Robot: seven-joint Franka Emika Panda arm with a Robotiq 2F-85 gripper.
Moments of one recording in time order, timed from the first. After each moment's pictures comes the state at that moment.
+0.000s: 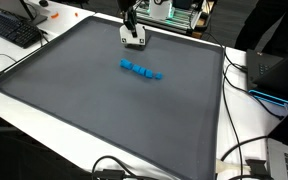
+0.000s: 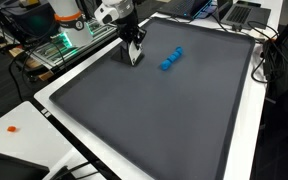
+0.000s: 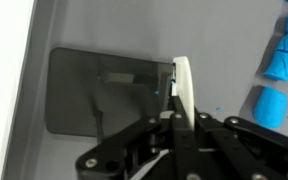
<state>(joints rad) -0.01 -0.06 0.02 -2.69 0.57 2.62 0.76</state>
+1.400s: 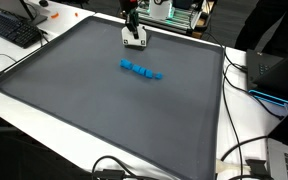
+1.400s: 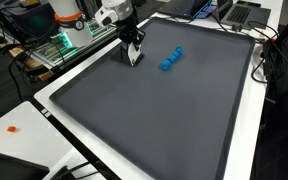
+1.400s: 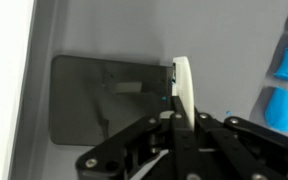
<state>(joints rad) 0.01 -0.05 0.02 -2.72 0.61 2.67 0.76</state>
